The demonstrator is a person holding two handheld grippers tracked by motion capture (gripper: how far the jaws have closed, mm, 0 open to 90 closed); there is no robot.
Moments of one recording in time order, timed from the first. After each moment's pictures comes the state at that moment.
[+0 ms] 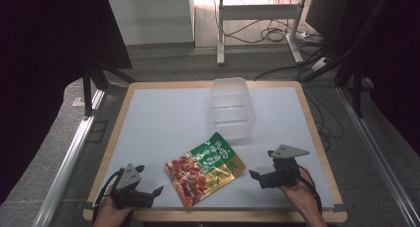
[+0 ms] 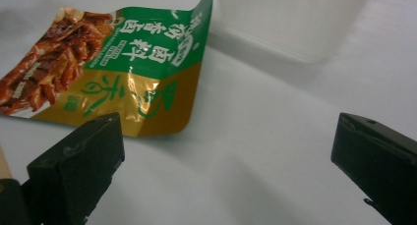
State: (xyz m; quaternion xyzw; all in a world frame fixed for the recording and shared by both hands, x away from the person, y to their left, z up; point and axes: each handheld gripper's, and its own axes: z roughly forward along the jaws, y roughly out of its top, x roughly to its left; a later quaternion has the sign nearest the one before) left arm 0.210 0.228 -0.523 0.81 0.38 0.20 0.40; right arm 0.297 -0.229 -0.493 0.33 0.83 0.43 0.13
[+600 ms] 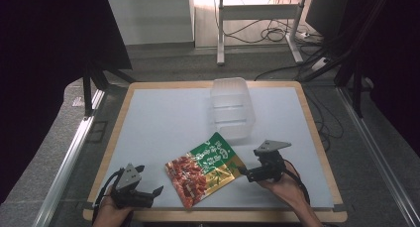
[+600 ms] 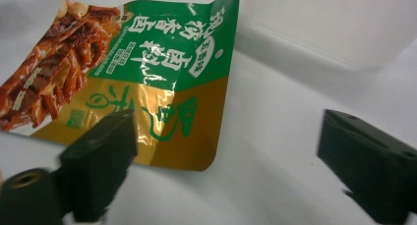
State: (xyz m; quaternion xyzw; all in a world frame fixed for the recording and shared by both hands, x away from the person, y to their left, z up) left arm 0.210 0.228 -0.523 0.81 0.38 0.20 0.40; right arm 0.316 -0.197 -0.499 0.34 0.85 0.40 0.10
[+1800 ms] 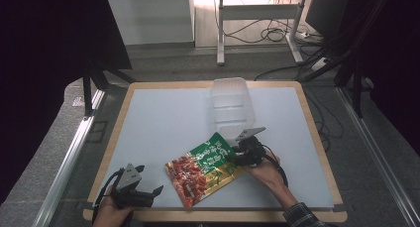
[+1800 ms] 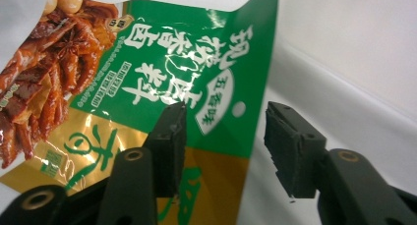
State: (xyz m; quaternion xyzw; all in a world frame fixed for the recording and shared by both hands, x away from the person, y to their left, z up) left arm 0.210 0.228 -0.523 0.81 0.38 0.20 0.40; right arm 0.361 -0.146 -0.509 0.29 0.88 0.36 0.06
